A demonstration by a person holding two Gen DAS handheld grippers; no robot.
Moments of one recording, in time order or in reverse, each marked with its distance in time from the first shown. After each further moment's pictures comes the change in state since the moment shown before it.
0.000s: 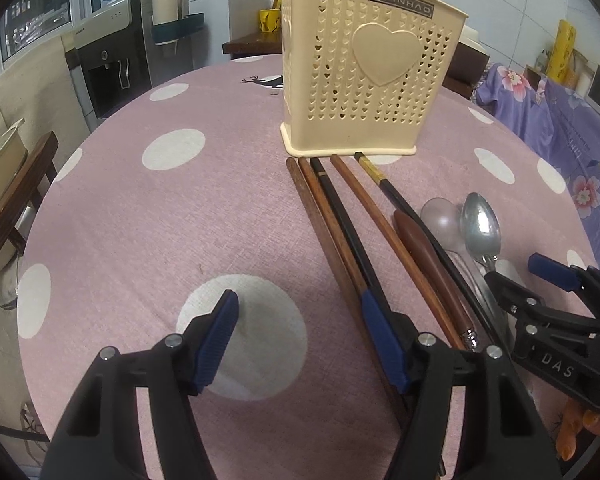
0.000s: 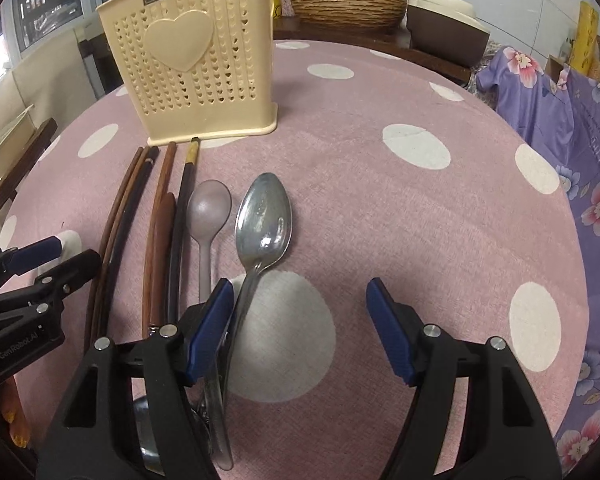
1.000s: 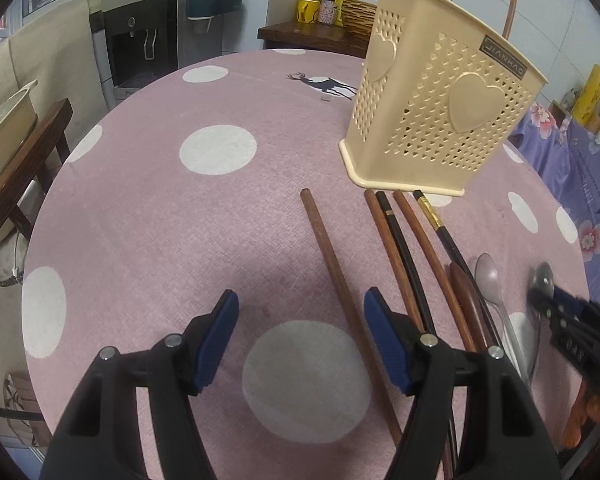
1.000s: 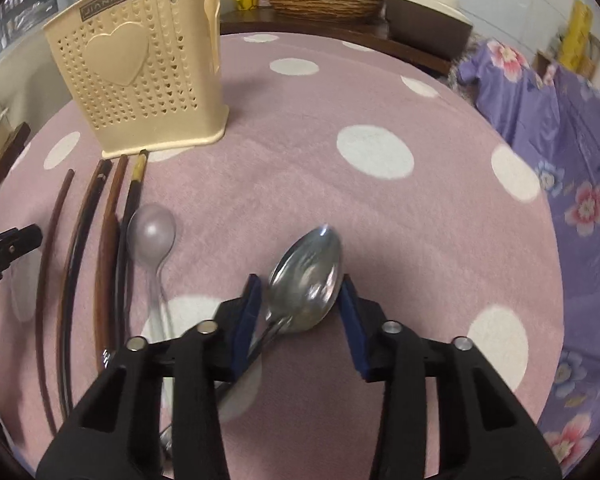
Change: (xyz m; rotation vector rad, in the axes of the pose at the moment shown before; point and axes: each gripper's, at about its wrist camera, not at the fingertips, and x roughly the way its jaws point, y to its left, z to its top) left arm 0.010 0.046 0.027 -0.139 0.043 -0.023; right arm 0.013 -0.032 0.030 0.001 0.030 -0.027
